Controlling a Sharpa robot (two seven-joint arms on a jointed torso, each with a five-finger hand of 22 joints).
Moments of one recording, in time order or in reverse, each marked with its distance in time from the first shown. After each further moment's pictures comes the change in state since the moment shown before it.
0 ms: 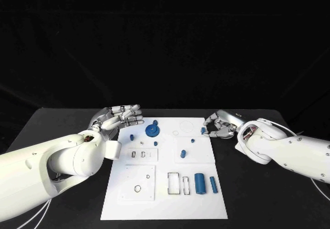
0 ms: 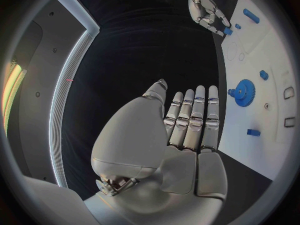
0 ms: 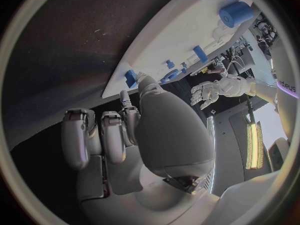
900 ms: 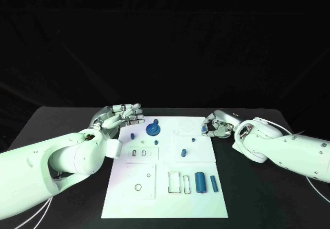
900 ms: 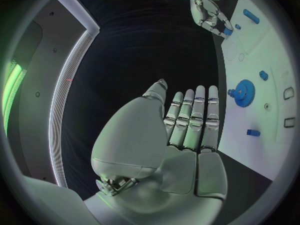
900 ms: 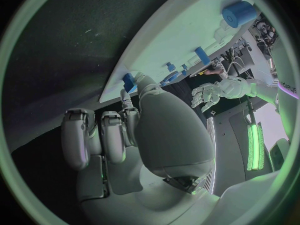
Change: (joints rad) left arm 0.000 0.000 0.000 0.000 -0.001 0.001 -0.003; left_hand 0.000 0.000 0.000 0.000 0.000 0.000 0.000 0.000 0.000 0.000 0.000 0.000 0.000 0.000 0.000 0.000 0.000 0.000 0.000 0.000 0.000 0.001; right arm -0.004 0.038 0.000 -0.032 0.000 0.016 -0.001; right_hand 0.019 0.020 0.018 -0.018 -0.028 0.052 -0.012 0.004 0.008 0.016 -0.009 0.023 0.000 0.000 0.000 0.000 0.000 0.000 0.000 0.000 0.000 0.001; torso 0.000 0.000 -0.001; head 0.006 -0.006
